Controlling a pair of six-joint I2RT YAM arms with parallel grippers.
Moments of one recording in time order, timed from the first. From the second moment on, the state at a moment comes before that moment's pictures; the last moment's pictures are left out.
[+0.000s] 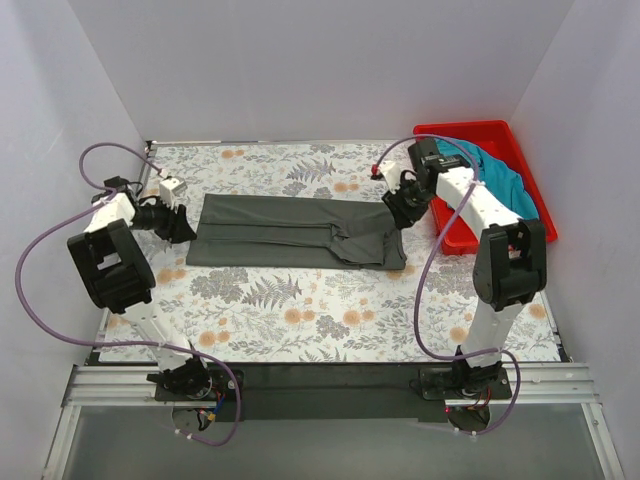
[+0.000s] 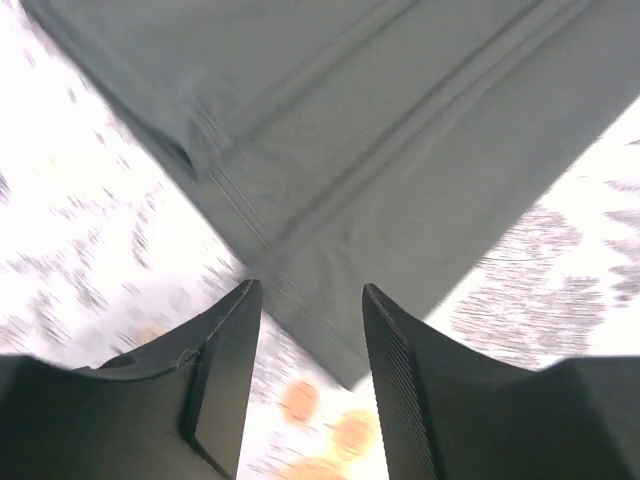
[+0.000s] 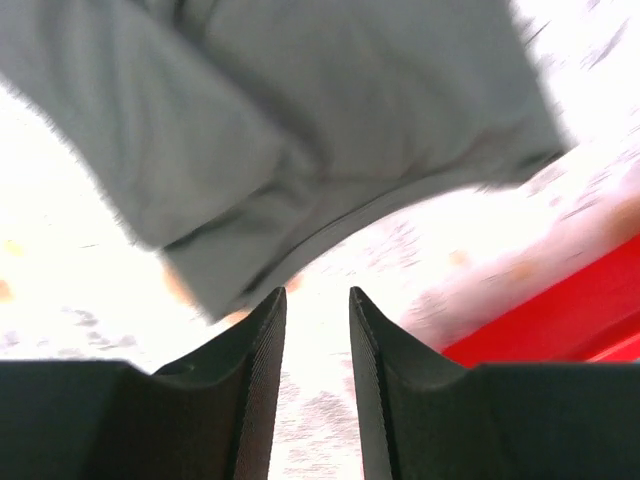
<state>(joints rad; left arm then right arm) 0.41 1.93 1.41 -0.84 0.82 1.04 0.30 1.88 1.59 -0.91 -0.29 -0.65</state>
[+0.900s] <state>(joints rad) 0.49 1.87 1.15 -0.69 0.77 0.54 0.28 1.85 1.28 -0.86 -0.39 -0.47</state>
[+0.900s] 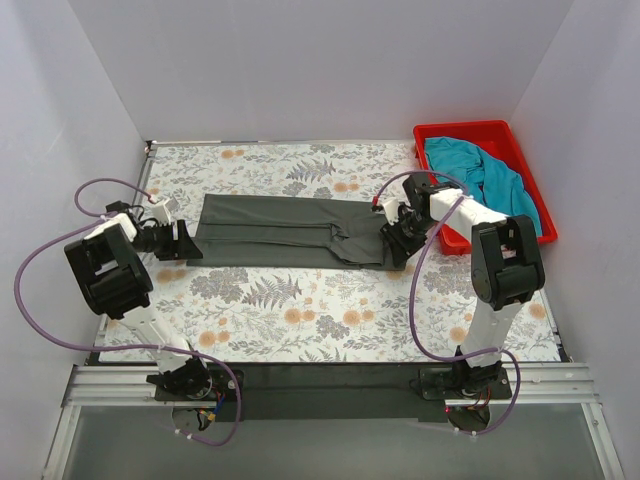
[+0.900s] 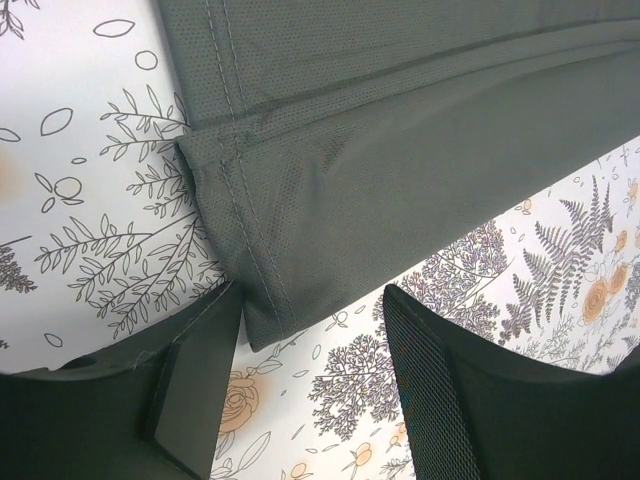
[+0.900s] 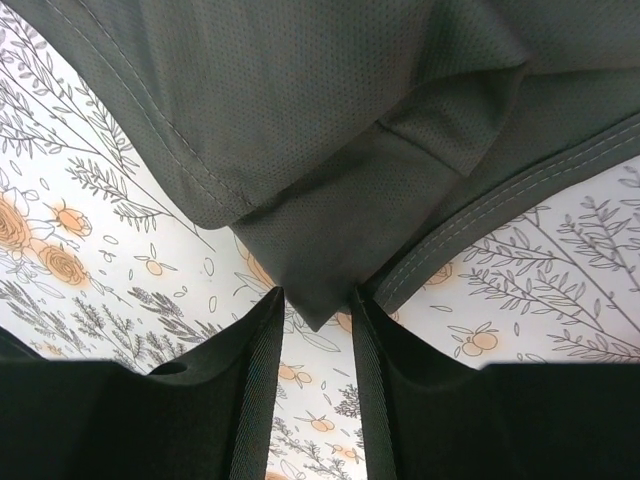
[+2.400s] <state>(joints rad) 0.50 1.89 1.15 -0.72 0.70 0.52 0.27 1.87 1.25 -0.85 -0.30 -0.49</state>
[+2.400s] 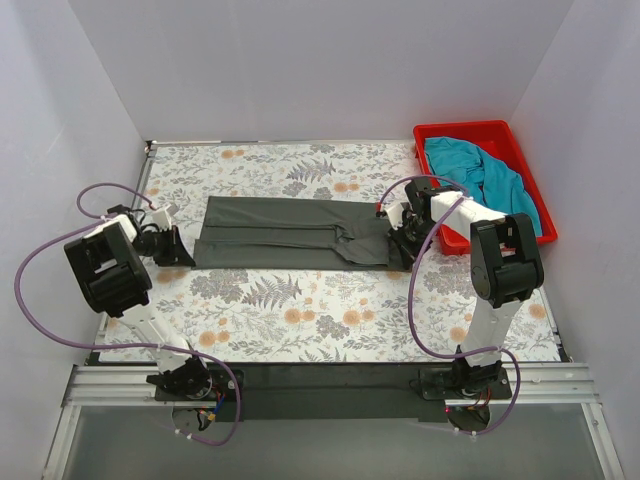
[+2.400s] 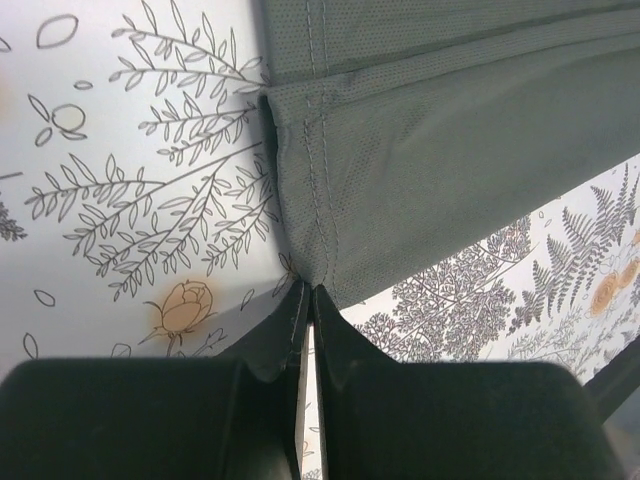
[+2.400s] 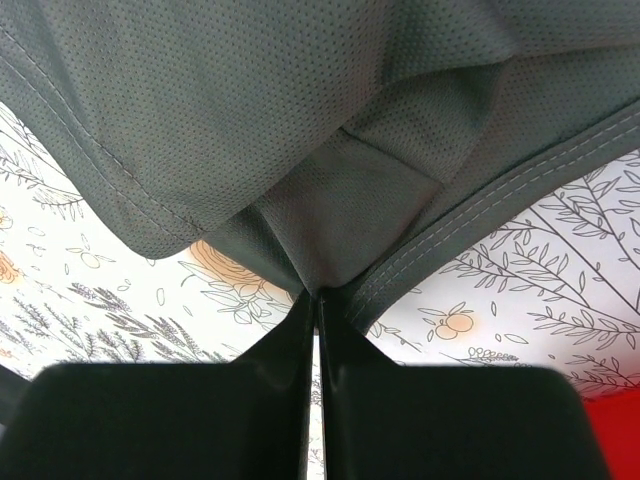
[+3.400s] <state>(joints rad) 0.34 1.94 1.48 -0.91 0.66 0.72 0.26 1.88 1.48 -0.99 -0.35 -0.50</state>
